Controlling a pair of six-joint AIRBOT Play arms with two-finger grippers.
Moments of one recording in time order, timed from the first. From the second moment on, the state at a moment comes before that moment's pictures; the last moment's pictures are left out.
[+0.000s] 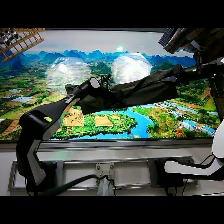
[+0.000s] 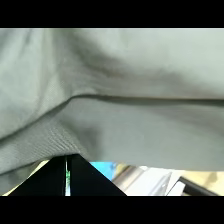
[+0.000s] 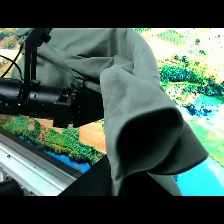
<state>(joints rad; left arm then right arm) -0.56 -1.97 1.58 0.66 -0.94 -1.64 -0.33 -1.43 1.47 -0.75 1.58 1.26</state>
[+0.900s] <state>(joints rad) -0.60 -2.02 1.58 0.66 -0.87 -1.68 -0.33 -1.43 1.47 -0.58 1.51 1.36</state>
